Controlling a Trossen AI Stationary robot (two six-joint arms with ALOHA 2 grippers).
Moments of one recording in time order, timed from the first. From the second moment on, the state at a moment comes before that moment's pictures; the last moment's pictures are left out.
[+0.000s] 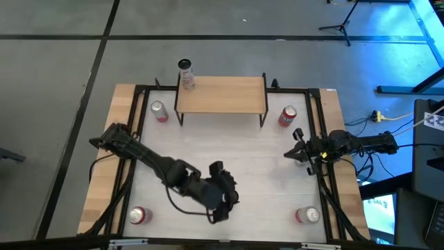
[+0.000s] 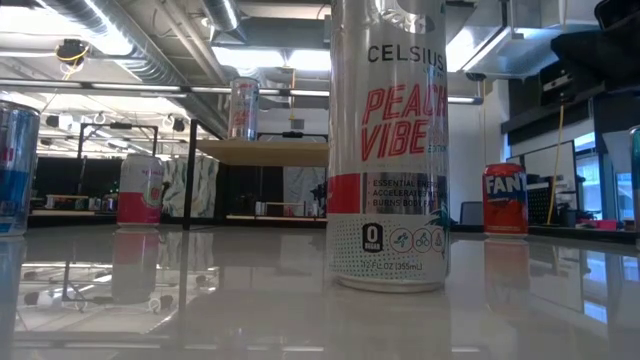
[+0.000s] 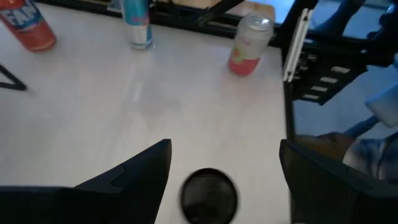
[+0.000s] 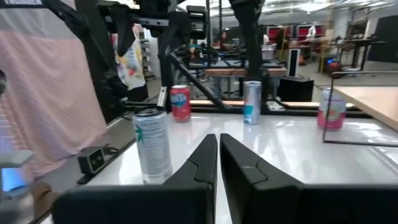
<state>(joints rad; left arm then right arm) -0.49 1.90 1.86 -0.68 -0.42 -0.54 0.16 0.00 0.07 0.01 -0.14 0.05</state>
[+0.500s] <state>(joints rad) -0.54 1.89 1.86 -0.52 -0.52 -0.36 0.16 0.00 0.07 -0.01 -0.15 0.07</state>
